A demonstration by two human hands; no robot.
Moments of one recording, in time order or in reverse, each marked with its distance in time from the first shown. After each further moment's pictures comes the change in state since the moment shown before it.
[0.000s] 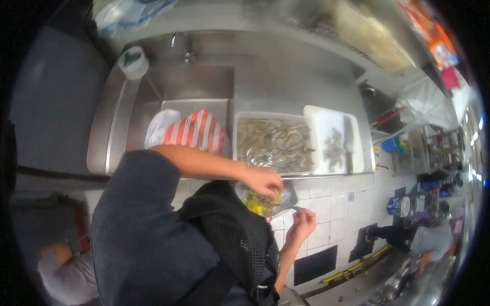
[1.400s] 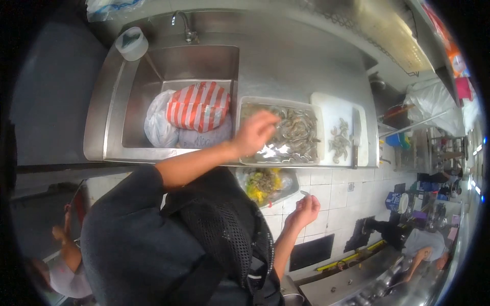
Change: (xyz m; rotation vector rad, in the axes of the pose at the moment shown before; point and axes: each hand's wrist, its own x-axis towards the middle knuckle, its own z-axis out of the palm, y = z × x) left_hand -0.040 0.018 -0.048 0.085 1.167 -0.149; right_hand 0.006 0.003 0.030 0.096 0.187 -0.039
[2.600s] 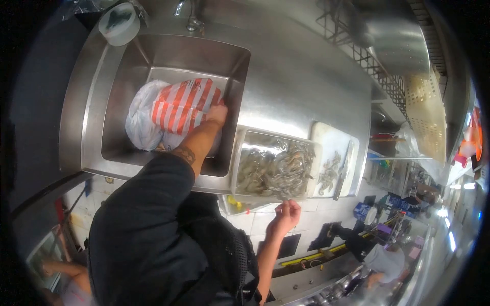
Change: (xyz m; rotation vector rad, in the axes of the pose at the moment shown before) left_hand 0.006 -0.370 -0.064 0.969 -0.469 -0.809; right_hand 0.002 0.005 0.147 -0.317 -0.187 0.057
